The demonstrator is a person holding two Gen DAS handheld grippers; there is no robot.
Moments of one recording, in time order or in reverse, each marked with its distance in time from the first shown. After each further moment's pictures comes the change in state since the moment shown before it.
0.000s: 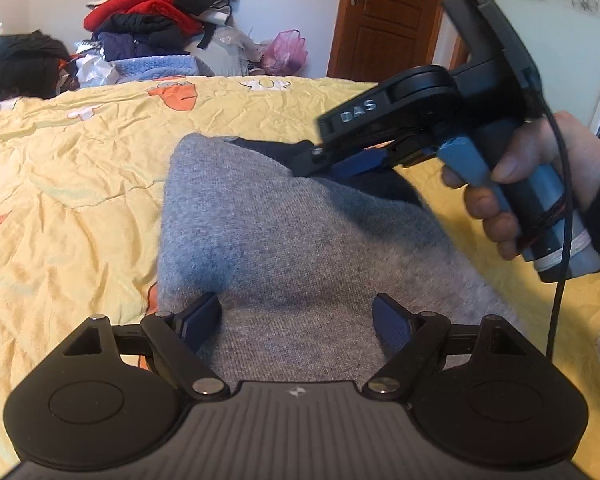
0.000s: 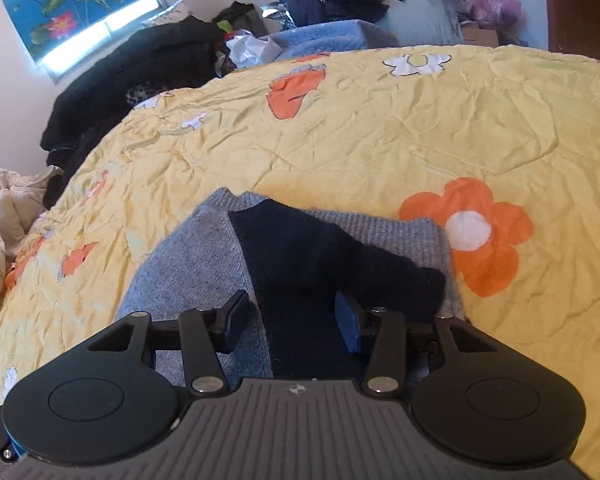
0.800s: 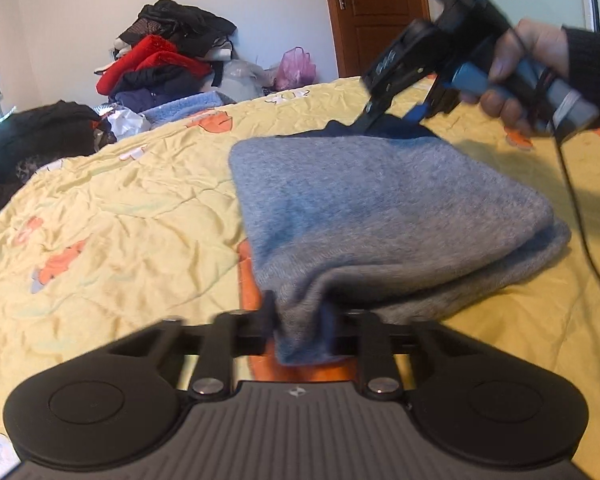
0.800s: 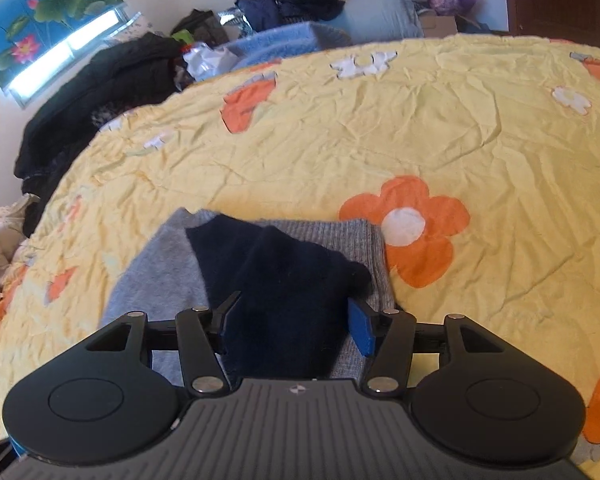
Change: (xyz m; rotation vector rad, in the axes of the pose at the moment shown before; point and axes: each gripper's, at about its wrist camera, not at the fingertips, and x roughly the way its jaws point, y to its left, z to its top) left arm -0.039 0.004 -0.053 0.236 -0.064 0.191; right arm -0.009 -0.028 0.003 0.097 0.014 -0.054
